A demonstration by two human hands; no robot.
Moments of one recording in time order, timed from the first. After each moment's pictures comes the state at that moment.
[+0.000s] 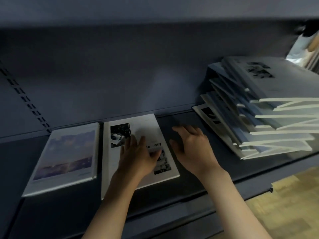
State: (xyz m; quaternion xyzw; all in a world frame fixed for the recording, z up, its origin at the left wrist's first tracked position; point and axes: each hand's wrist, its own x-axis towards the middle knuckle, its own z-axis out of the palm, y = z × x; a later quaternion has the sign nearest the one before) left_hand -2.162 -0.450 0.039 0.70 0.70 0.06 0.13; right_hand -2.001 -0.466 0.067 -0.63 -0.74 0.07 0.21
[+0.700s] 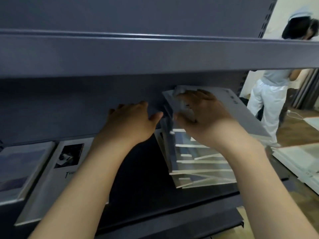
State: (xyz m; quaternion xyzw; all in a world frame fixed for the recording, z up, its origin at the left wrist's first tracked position) left_hand -1.990 -0.444 0.199 0.72 0.68 0.13 -0.02; right_hand -1.824 -0.450 0.206 -0.58 -0.78 -0.04 0.23
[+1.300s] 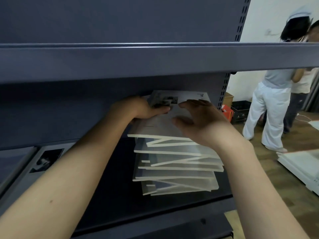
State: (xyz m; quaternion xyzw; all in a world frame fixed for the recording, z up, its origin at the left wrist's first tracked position) left_hand -1.888 -0.385 0.226 0.69 0.71 0.07 0.13; right_hand -1.726 -0.431 0.204 -0.60 -0.78 0.01 0.19
